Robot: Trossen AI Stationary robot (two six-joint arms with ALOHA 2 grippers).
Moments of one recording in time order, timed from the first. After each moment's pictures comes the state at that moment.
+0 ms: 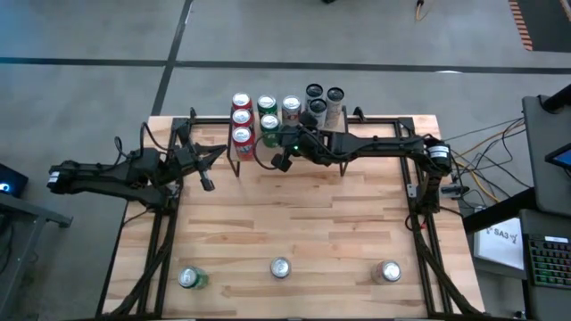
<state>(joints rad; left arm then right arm) -0.04 0.56 0.56 0.13 -0.48 0.34 -0.16 1.85 1.60 -0.37 0.53 -0.01</state>
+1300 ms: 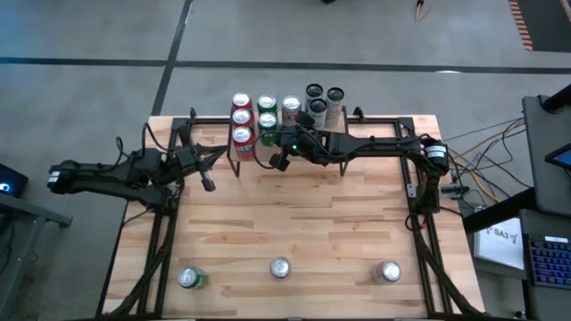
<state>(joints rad) -0.04 0.57 0.56 0.13 -0.48 0.35 -0.17 1.87 1.60 -0.32 0.52 -0.05</state>
